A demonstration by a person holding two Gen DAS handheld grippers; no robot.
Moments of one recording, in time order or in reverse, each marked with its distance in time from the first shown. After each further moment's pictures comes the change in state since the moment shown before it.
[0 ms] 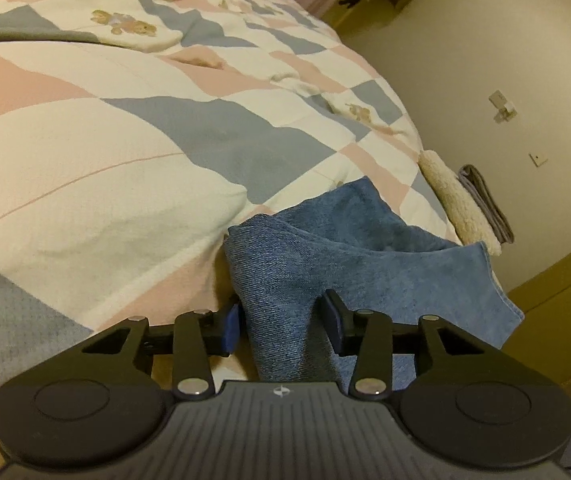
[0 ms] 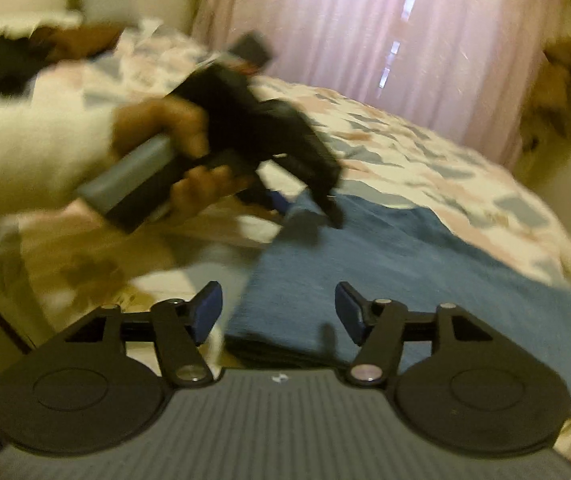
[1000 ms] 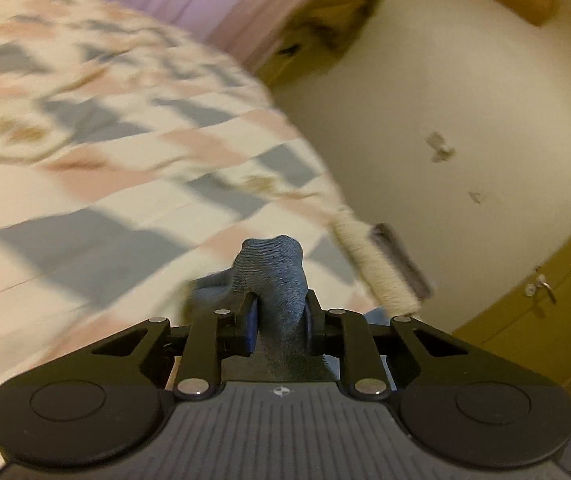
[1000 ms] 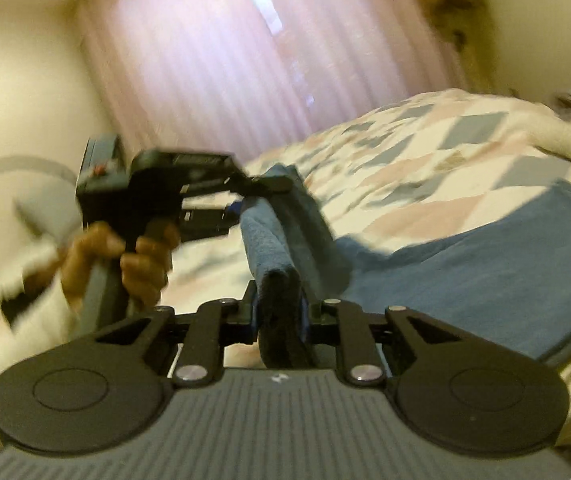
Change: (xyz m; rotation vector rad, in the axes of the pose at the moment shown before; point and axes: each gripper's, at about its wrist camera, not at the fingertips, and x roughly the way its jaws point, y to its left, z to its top) left arm -0.029 -0.134 0.052 0.060 -0.160 -0.159; right arm -0.069 -0.228 -0.020 0.796 -0.237 0.183
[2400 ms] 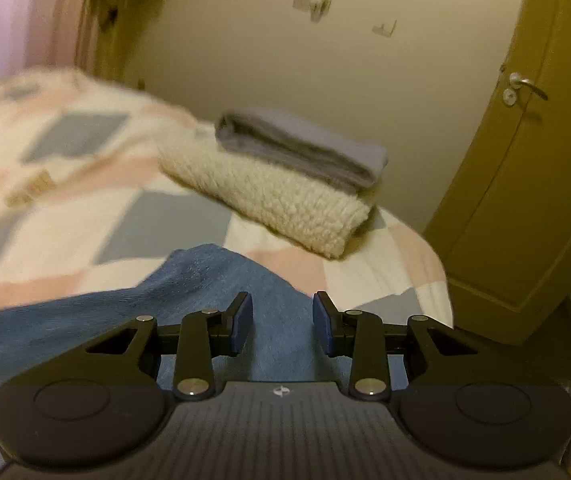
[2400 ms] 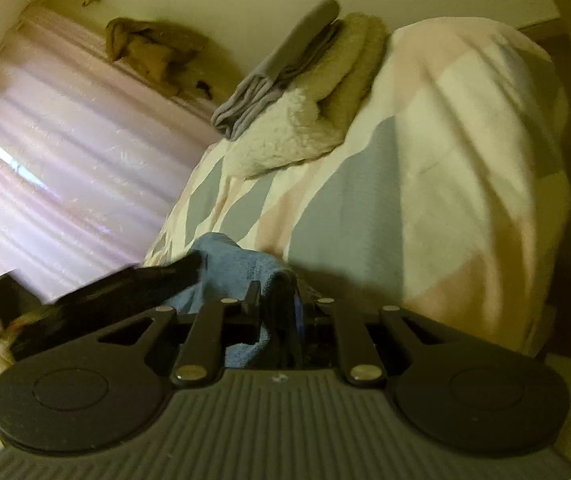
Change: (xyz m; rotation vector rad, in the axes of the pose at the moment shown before) left arm 0.296 -0.185 -0.069 0.555 0.261 -0.006; right arm -0.048 -0.281 -0.010 0.645 -0.252 -0.366
